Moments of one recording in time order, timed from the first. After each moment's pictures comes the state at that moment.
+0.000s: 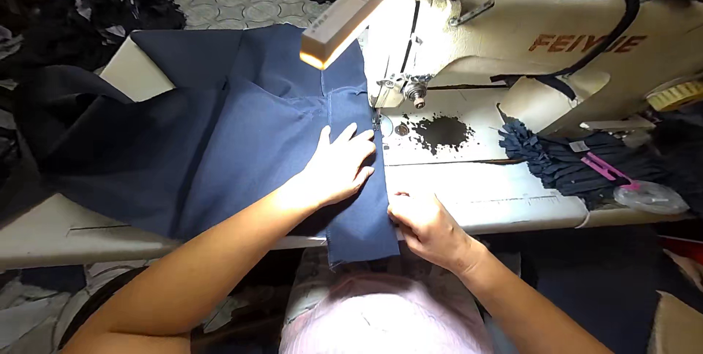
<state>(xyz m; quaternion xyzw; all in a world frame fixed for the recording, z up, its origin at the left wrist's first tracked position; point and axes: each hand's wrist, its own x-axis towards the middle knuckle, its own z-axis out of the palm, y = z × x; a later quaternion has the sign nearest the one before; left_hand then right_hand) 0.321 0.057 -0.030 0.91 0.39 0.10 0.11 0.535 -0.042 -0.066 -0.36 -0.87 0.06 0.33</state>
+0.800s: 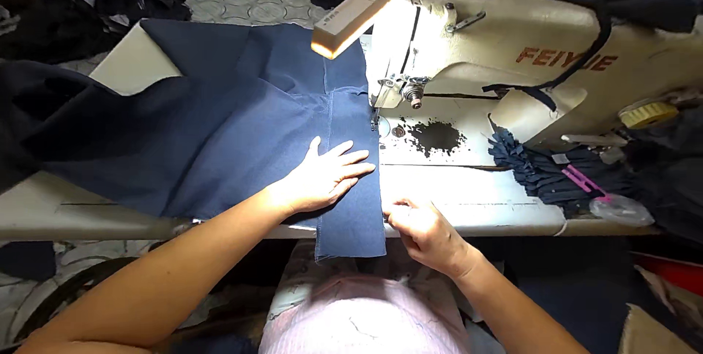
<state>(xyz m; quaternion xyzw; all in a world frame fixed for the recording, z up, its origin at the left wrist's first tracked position) 0.292 0.043 -0.054 0.93 0.32 0.14 0.12 0.554 -0.048 -0.069 -0.32 -0.89 0.06 0.32</state>
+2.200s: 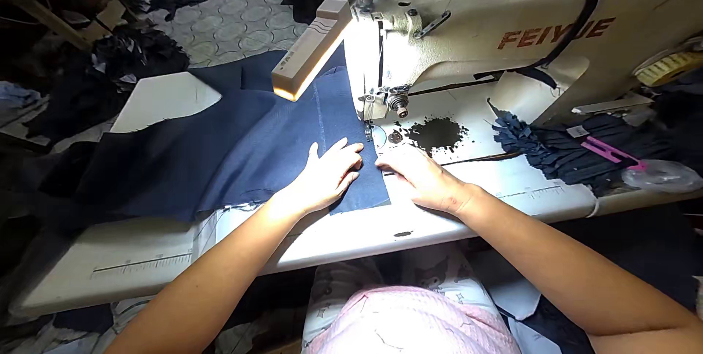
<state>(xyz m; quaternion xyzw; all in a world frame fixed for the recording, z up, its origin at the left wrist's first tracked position) 0.299 0.081 -0.045 0.92 0.34 0.13 0.13 0.553 0.036 -0.048 -0.39 -0.88 0.08 0.26</state>
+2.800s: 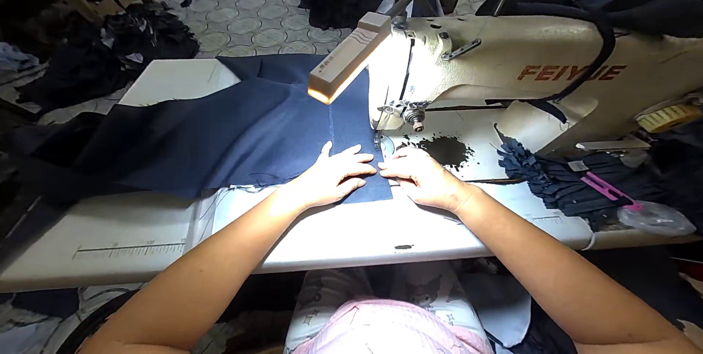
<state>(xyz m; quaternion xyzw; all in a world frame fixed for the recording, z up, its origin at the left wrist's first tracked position) 0.293 0.097 -0.051 0.93 0.28 0.16 0.19 0.564 0.069 -0.049 -0.34 -0.90 0.11 0.24</state>
